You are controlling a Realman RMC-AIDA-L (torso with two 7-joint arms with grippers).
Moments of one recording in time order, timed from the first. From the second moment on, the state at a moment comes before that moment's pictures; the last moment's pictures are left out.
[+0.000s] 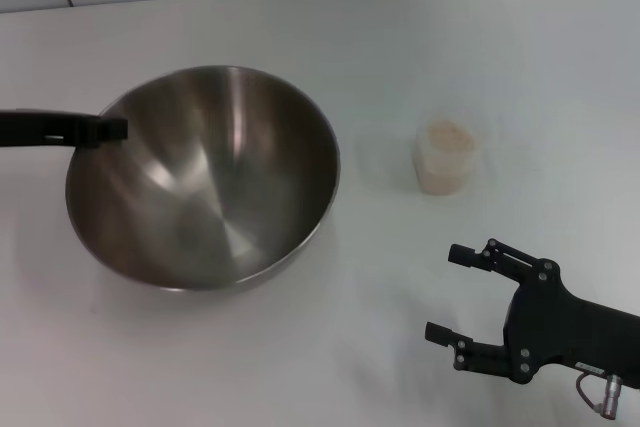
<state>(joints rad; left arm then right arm) -0.51 -2.05 1.03 1.06 2.23 1.28 -2.34 0.20 2.06 -0.75 -0.23 -1.73 -1.68 0.46</state>
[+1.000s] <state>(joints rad) -0.64 -2.07 1.08 0.90 2.23 1.14 -2.22 0.21 2.06 -0.75 -0.23 -1.73 -1.68 0.46</state>
